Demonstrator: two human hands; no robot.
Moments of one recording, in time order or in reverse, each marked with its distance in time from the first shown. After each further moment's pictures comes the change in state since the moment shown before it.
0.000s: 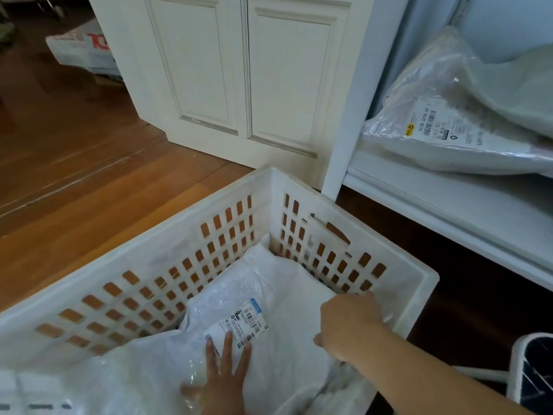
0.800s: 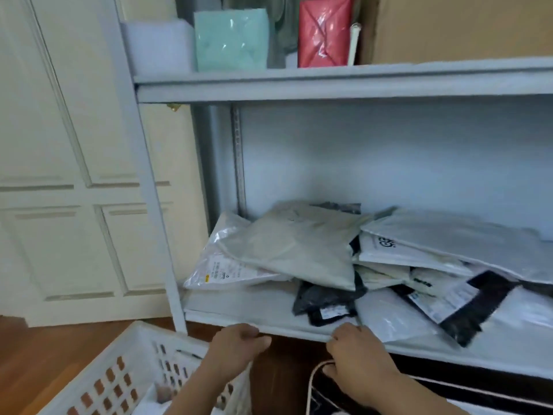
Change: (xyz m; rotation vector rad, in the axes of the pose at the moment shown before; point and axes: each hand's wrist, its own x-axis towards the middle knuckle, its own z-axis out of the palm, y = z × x) left_hand -0.162 0.269 -0.376 -0.702 -0.085 0.534; right_hand -0.253 0.221 0.030 0.384 0.433 0.246
